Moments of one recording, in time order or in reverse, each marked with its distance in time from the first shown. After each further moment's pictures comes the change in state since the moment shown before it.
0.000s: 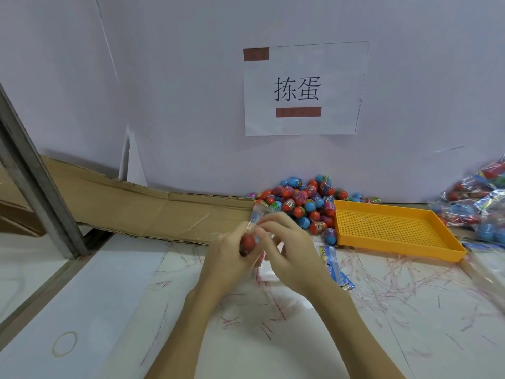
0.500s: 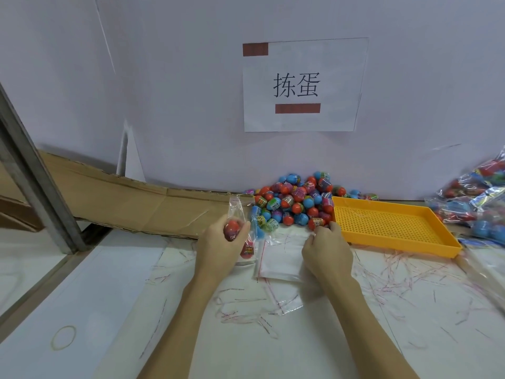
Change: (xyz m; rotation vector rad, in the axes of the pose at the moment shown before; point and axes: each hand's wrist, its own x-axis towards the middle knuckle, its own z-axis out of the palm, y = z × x) left_hand 0.008 -0.013 0.001 -0.116 0.150 -0.277; right_hand -0.003 0.037 -0.025 -0.606 -0.046 0.809
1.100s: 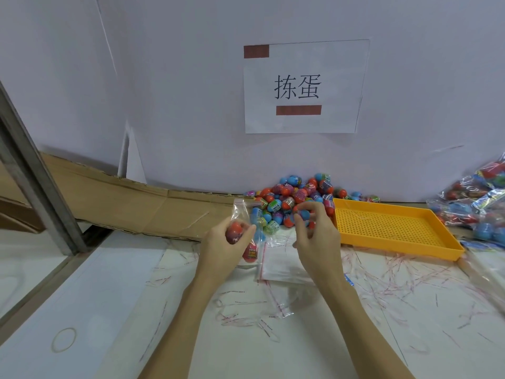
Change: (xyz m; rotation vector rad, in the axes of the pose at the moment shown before) left_hand -0.003 0.008 -0.002 -0.059 -0.069 0.000; right_hand -0.007 -0.017 0.000 0.707 0.239 -0.315
